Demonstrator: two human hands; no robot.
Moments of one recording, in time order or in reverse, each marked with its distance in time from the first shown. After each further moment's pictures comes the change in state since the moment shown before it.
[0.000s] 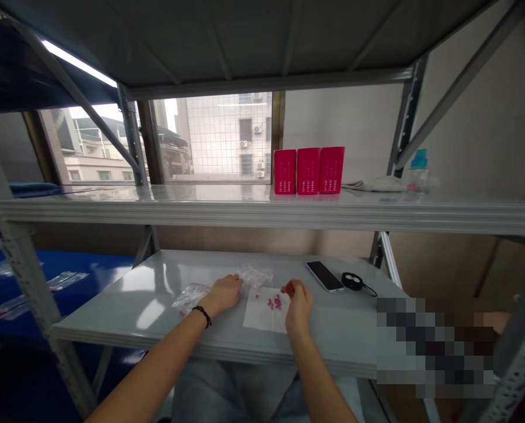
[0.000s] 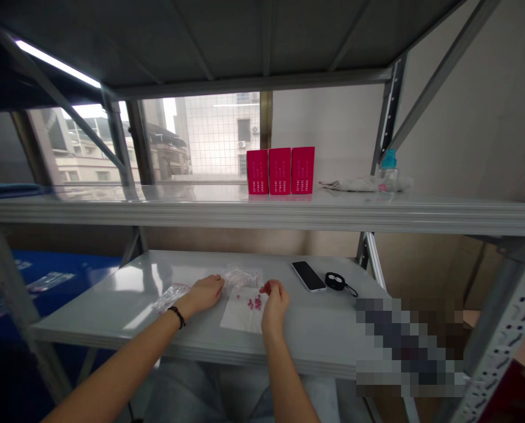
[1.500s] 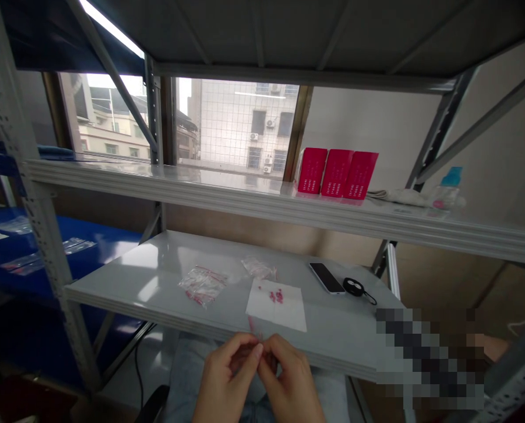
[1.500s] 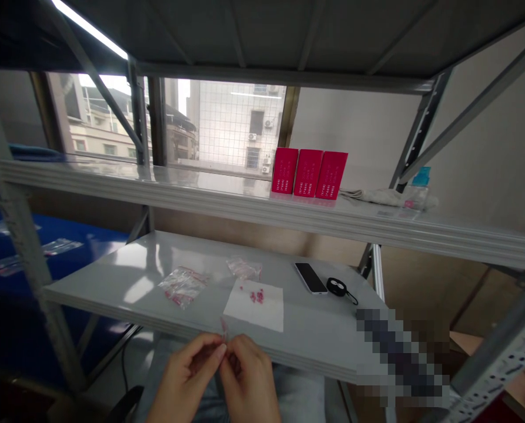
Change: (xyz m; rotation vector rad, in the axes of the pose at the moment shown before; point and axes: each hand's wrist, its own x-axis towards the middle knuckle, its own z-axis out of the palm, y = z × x) left_hand -0.164 0.140 -0.023 -1.427 0.469 -0.266; right_hand -0.141 -0.089 -0.029 -0.693 -0.765 -0.191
